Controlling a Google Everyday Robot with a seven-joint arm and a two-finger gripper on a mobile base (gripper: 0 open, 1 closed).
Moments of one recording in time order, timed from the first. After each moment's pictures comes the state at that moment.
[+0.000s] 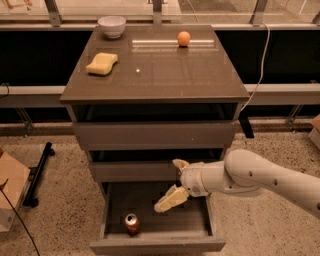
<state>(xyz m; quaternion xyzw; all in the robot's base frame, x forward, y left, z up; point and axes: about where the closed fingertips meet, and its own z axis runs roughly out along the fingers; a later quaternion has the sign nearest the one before) 0.501 -0.030 0.611 -0.47 0.74 0.31 0.36</state>
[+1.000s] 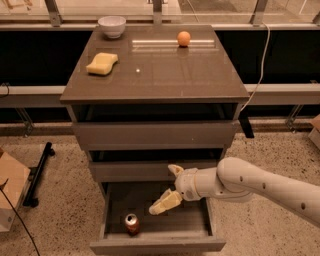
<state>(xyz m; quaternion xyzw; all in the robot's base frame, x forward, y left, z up) 0.509 -0.015 0.573 -0.46 0.74 0.33 0.36</state>
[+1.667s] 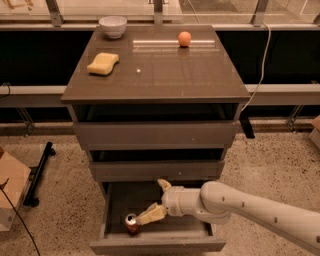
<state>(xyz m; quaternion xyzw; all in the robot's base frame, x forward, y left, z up) 0.510 0.029 0.490 -0.41 0.75 0.36 0.39</state>
